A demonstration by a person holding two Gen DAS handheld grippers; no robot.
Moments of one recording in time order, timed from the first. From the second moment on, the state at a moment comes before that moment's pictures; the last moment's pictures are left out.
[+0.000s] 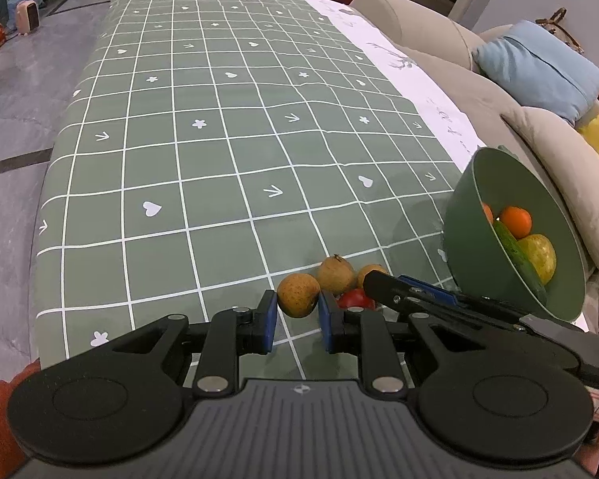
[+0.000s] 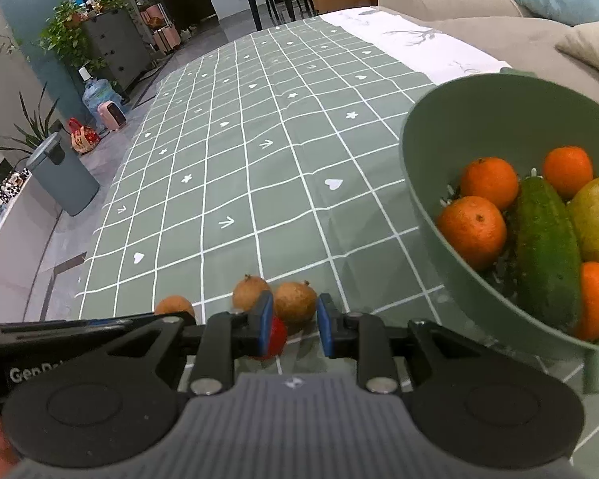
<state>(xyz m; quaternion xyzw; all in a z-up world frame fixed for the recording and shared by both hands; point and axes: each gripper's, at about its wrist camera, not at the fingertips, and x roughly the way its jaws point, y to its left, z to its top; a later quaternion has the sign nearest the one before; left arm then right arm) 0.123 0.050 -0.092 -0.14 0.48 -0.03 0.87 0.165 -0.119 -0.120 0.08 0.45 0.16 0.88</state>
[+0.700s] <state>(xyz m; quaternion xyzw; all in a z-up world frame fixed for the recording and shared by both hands) 0.113 0.041 -0.068 -0.13 0.46 -0.04 0.88 0.155 -0.133 -0.089 0.10 0.44 0.17 0.88</state>
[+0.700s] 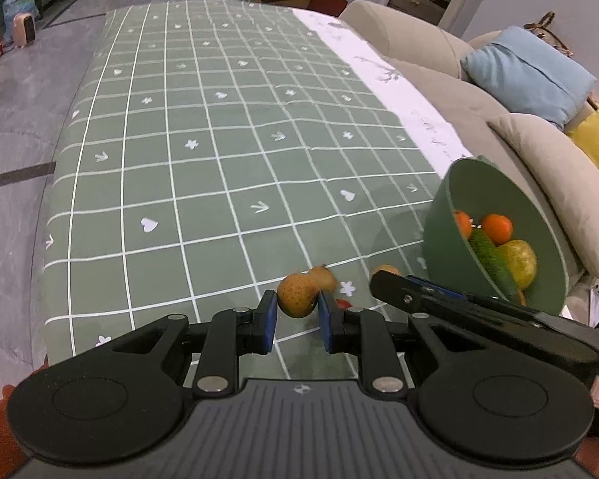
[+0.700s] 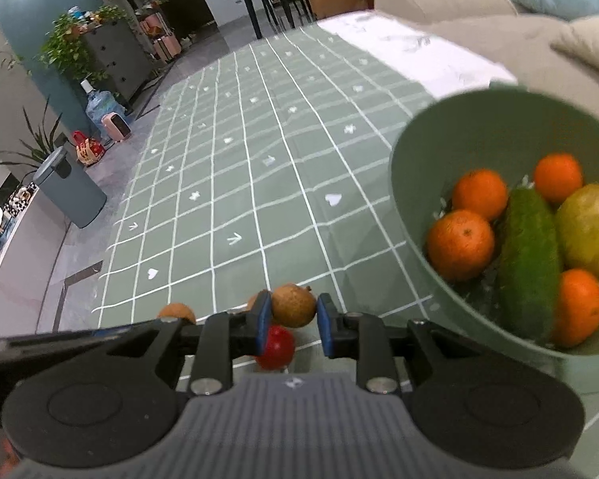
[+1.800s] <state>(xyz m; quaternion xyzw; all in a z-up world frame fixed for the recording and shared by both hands) 0.160 -0.095 -0.023 -0.04 0.46 -0.19 0.86 0.117 -0.277 -0.030 0.09 0.37 0.06 0.92</state>
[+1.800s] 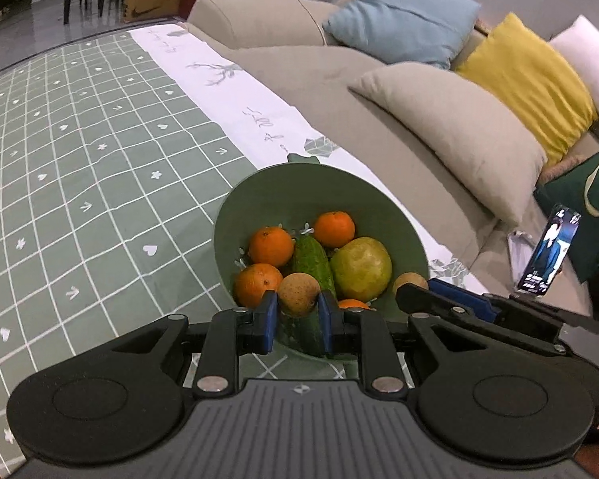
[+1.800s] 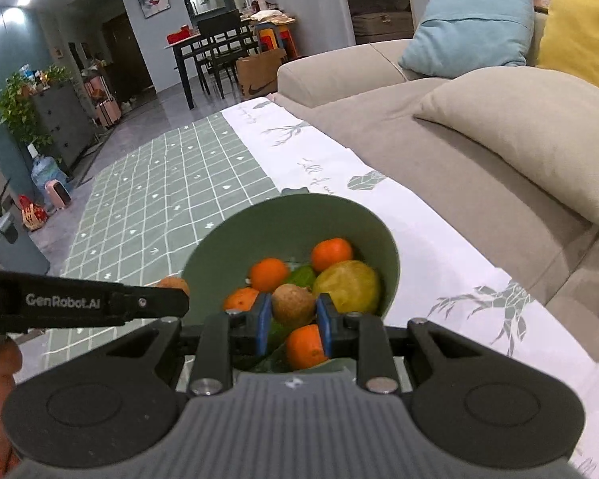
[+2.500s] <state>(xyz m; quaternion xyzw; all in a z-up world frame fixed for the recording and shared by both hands) 0.227 -0.127 -0.066 0.06 0.50 -0.21 0.84 0.201 -0.271 -0.069 -0.03 0.41 0.15 0.90</state>
